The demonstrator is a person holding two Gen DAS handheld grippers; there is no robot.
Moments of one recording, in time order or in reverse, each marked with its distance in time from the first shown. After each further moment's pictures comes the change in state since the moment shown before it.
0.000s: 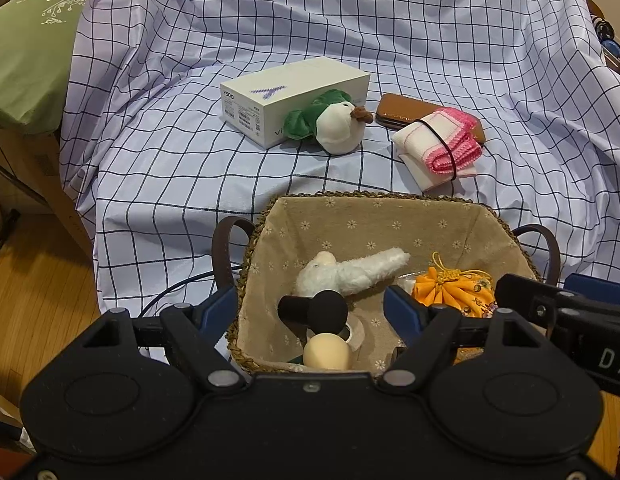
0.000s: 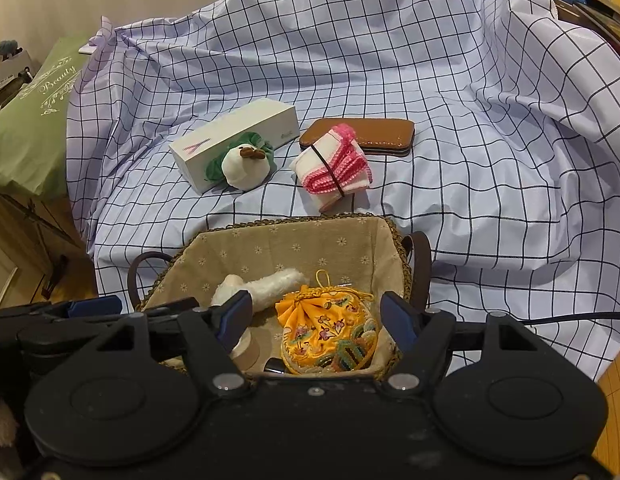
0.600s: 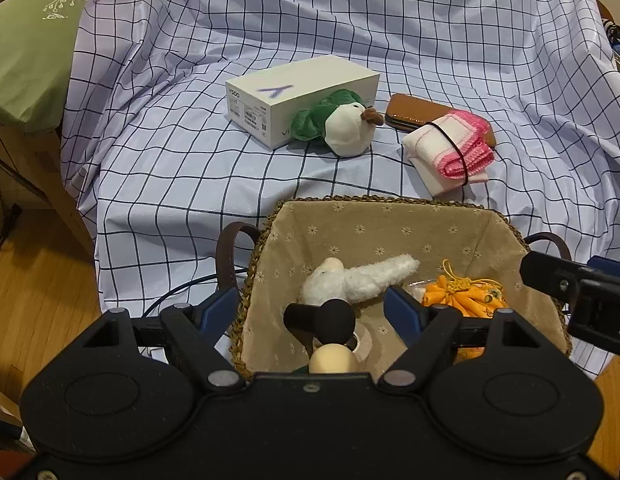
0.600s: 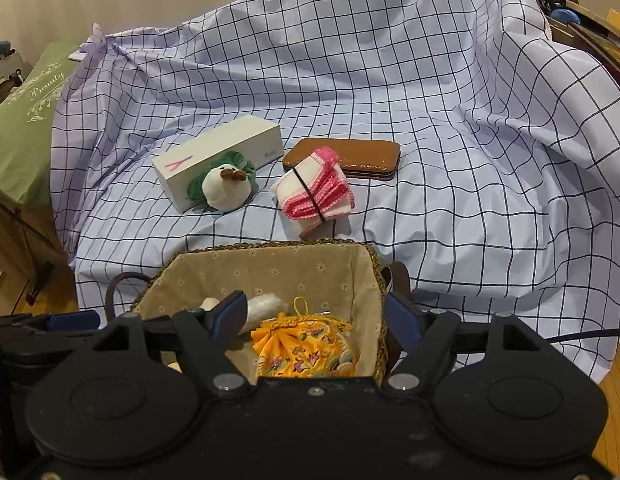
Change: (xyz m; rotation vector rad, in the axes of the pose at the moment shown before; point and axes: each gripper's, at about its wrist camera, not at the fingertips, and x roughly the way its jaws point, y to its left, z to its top) left arm 0.009 0.006 0.007 -0.012 0.013 0.009; right arm 0.006 -0.005 0.012 -0.019 -0.050 -0.056
